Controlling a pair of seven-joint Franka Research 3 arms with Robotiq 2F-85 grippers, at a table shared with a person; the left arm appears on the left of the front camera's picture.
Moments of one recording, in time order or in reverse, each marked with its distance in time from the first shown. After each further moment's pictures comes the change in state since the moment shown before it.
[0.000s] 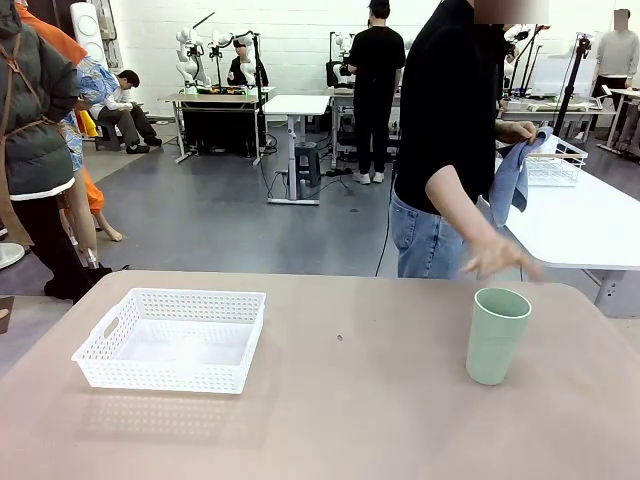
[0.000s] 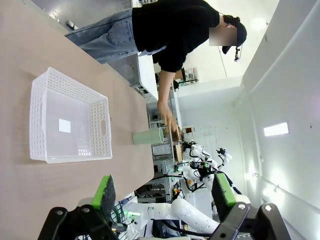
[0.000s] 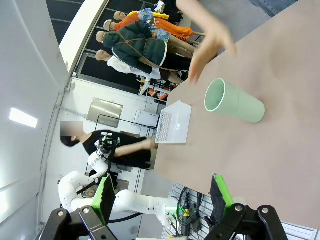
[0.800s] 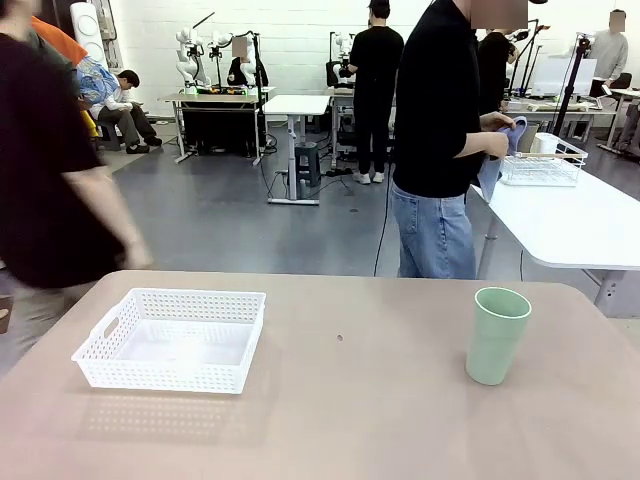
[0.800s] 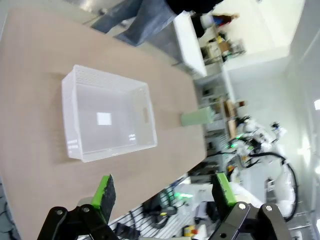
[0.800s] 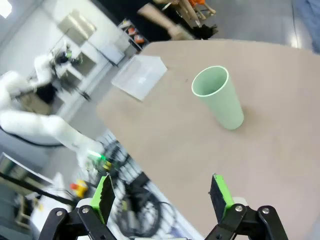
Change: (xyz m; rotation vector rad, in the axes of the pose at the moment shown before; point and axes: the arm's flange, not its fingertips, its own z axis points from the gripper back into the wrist) left arm 0.021 -0.026 -0.037 0.277 0.145 -0.173; right arm 0.015 0.000 -0.058 -0.127 0.280 0.611
